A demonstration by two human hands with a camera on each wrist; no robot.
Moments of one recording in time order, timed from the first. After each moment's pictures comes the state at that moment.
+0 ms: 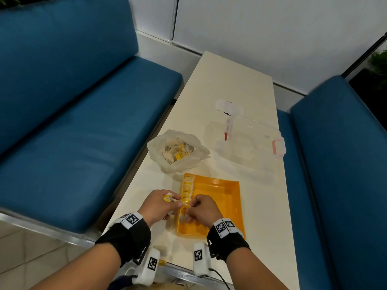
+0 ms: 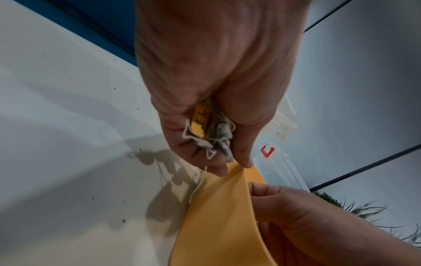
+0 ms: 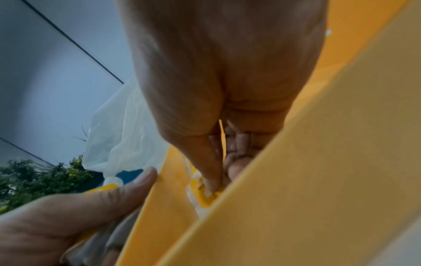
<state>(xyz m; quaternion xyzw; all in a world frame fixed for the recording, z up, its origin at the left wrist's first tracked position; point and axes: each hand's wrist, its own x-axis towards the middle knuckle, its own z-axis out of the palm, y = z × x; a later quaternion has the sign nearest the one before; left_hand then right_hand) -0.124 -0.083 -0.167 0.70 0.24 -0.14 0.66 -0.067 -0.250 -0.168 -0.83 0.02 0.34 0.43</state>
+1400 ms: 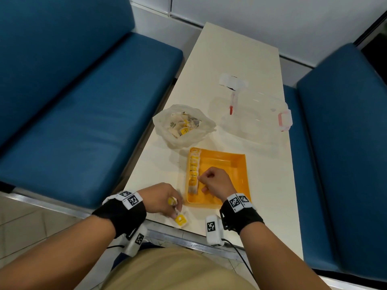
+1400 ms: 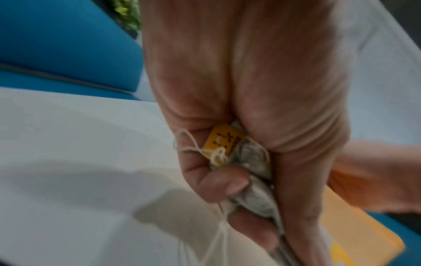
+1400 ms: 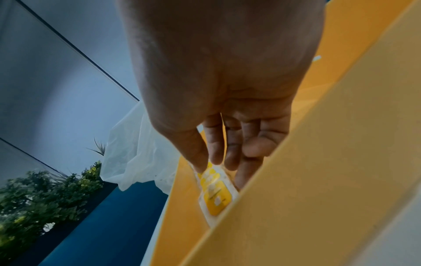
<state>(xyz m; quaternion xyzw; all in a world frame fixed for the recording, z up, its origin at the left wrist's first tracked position) -0.161 -0.054 -0.168 0.83 -0.09 -0.34 0.43 -0.077 -0.262 -0.160 -0.87 0.03 0.25 0.43</state>
